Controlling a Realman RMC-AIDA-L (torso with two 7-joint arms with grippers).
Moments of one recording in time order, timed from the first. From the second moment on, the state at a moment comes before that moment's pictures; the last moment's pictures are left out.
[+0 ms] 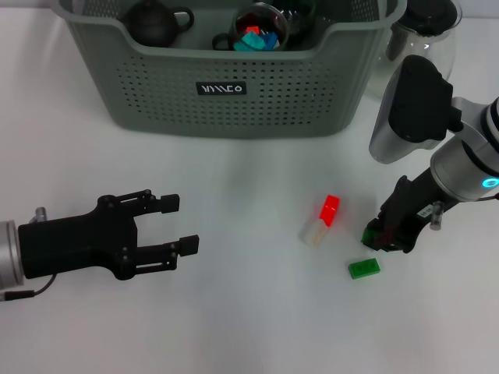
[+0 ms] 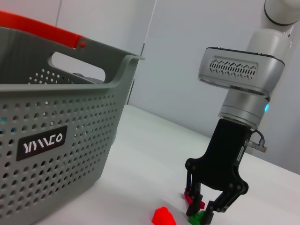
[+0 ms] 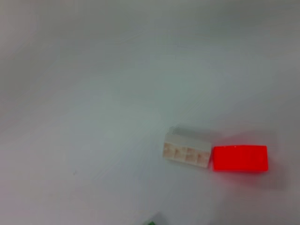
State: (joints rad) left arm -0.34 -2.17 0.44 0.70 2.20 1.78 -1.19; right arm 0.67 2.11 -1.47 -1.01 -2.56 -1.46 2.13
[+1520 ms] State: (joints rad) left arm -0.35 -2.17 0.43 0.70 2.27 1.82 -1.19; right arm 0.88 2.10 -1.15 -1.18 -2.18 -1.01 2.39
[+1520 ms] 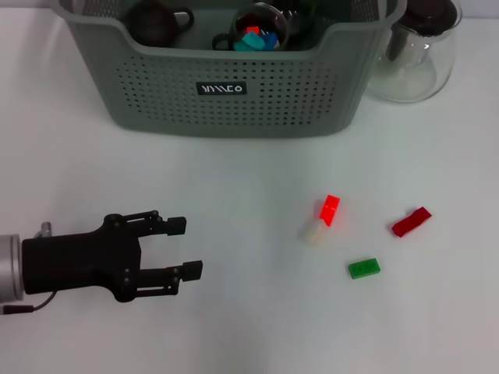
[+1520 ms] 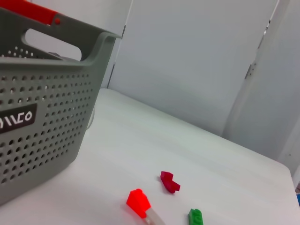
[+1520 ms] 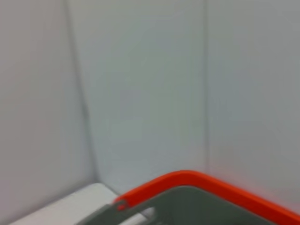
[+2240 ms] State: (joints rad) left arm -0.37 -2.17 0.43 0.67 2.27 1.81 -1.19; right arm 1.20 2.10 -1.29 -0.57 -2.48 -0.61 2.47
